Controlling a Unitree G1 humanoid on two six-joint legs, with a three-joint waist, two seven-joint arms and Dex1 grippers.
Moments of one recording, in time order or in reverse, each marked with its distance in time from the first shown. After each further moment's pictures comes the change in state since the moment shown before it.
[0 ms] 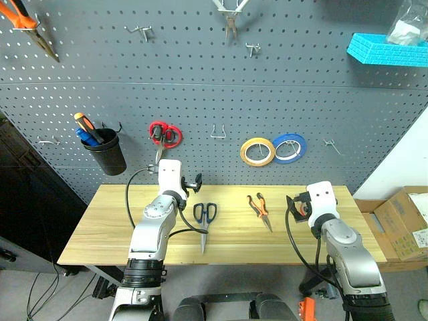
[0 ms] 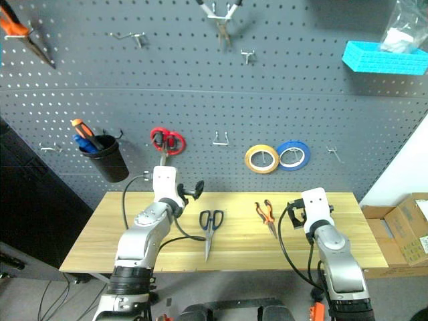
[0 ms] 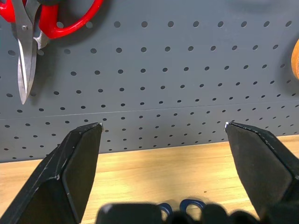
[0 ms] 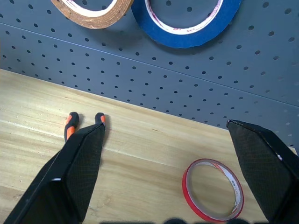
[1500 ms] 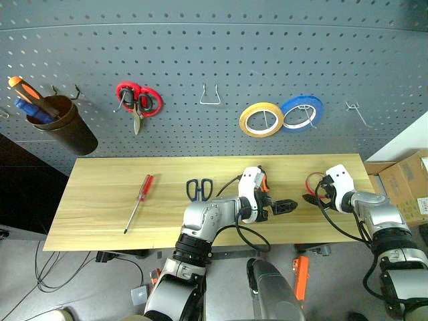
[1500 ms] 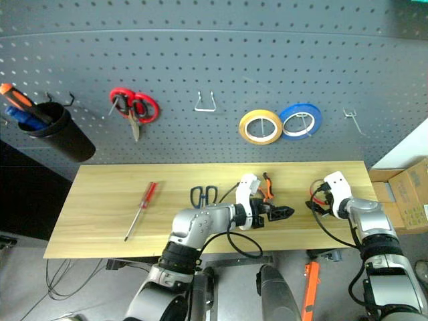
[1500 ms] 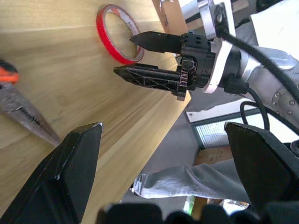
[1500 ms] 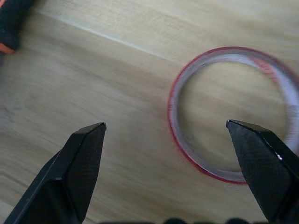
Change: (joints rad) left arm -0.225 -0.252 -0.194 0.168 -0.355 0.484 -0.322; right arm -0.535 -0.319 -0.002 0.980 0.111 -0.159 0.546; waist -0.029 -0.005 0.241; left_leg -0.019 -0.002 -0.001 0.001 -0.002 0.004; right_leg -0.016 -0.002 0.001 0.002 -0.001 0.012
